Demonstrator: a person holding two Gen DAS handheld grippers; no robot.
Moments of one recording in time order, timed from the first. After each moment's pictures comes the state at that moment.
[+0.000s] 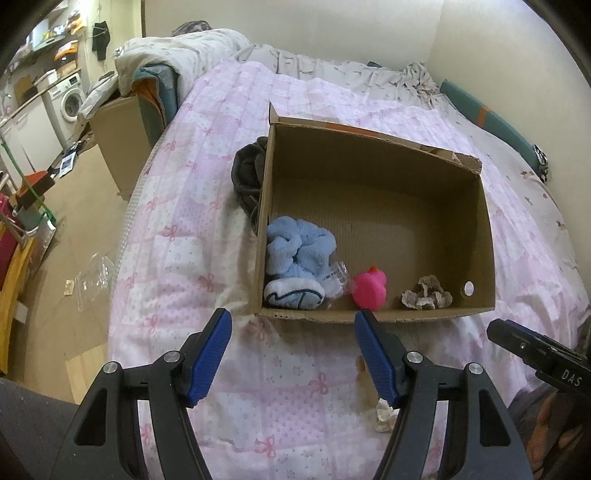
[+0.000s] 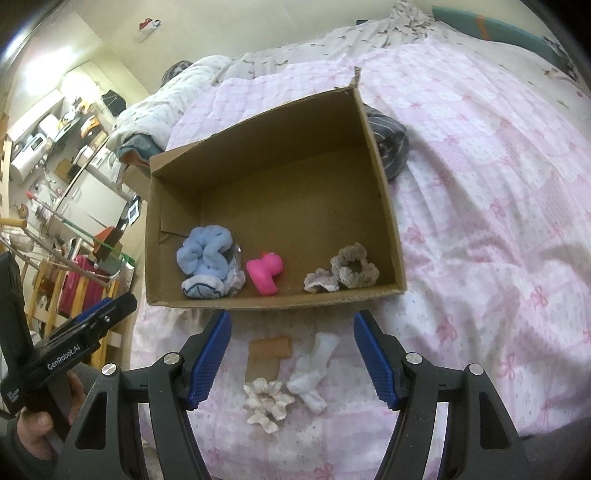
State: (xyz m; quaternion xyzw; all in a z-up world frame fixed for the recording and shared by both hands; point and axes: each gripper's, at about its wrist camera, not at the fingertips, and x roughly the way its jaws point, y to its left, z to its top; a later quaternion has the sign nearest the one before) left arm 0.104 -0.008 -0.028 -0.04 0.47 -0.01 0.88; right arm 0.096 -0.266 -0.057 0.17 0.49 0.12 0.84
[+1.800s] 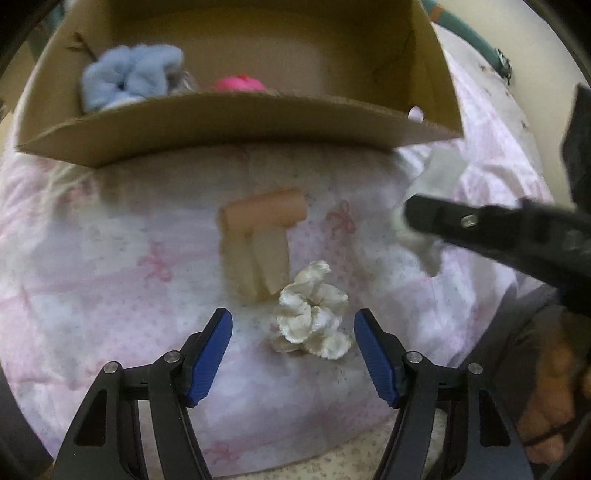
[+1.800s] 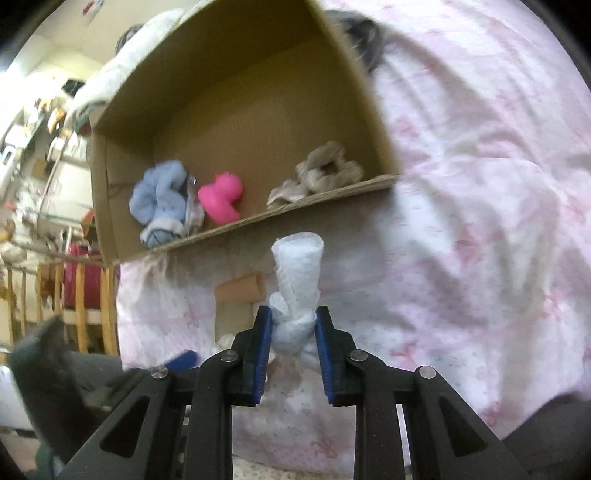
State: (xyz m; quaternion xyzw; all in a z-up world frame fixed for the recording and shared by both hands) left arm 0.083 -0.109 -0.145 -0.03 0.64 -0.15 0.75; right arm 0.099 -0.271 -0.116 0.22 0.61 0.11 0.76
